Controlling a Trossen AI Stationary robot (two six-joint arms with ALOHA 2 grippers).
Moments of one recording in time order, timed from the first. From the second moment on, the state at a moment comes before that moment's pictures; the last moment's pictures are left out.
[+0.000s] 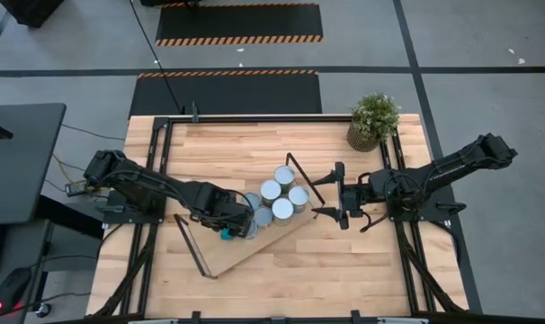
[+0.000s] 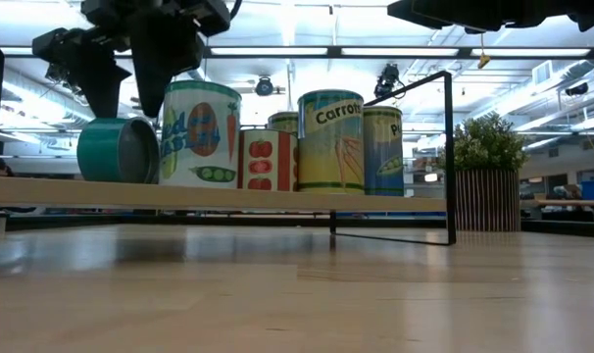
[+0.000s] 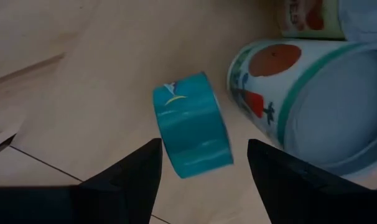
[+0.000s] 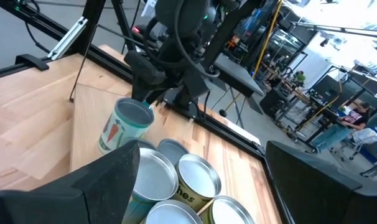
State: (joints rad) left arm -0.28 1.61 1.26 -1.04 0.04 -1.50; right arm 0.26 0.98 0.51 0.36 0.24 -0.54
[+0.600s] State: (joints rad) left arm -0.28 1.66 1.26 -1.05 0.07 -1.46; right arm 0.26 0.98 0.51 0.34 0.24 -0.53
